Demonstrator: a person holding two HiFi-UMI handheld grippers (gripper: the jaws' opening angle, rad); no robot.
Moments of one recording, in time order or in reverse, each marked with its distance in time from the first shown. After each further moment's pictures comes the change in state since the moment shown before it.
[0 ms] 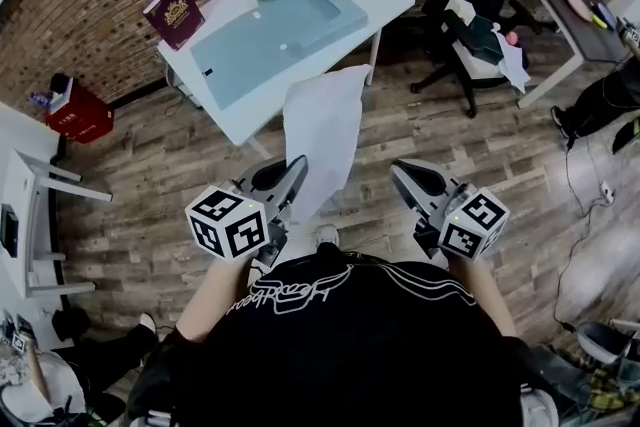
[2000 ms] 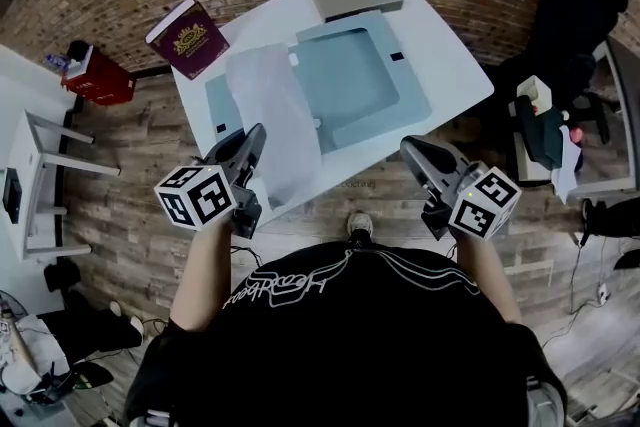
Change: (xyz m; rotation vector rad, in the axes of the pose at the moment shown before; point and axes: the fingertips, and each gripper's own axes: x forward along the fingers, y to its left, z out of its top) left arm 0.100 0.314 0.160 -0.222 -0.169 0.419; right arm 0.269 -0.245 0.110 0.048 0.085 0.235
